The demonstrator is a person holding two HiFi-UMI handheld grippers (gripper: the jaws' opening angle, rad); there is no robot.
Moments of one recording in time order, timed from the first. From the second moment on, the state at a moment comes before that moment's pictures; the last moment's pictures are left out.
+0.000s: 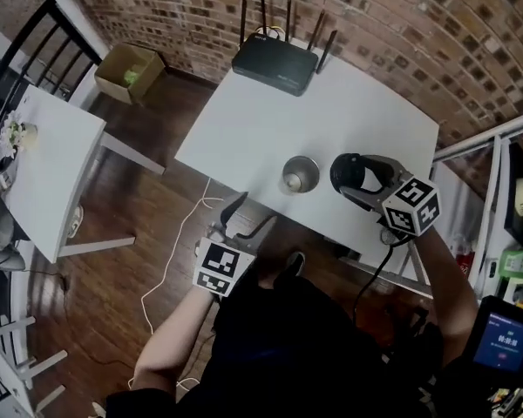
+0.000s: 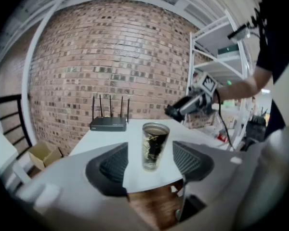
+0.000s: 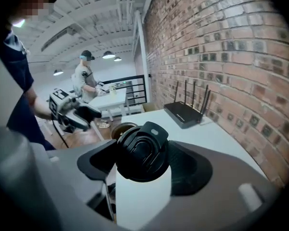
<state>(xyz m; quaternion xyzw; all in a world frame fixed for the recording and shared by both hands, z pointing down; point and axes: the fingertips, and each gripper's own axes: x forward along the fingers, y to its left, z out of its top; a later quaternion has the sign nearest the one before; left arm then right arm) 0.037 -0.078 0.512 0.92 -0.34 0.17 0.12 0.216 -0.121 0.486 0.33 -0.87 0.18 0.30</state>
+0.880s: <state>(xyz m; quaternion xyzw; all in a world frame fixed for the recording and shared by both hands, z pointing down) 0.147 -0.131 0.583 0.95 -0.15 0.26 -0.01 0.112 -0.136 0.517 0.09 -0.84 0.14 0.51</state>
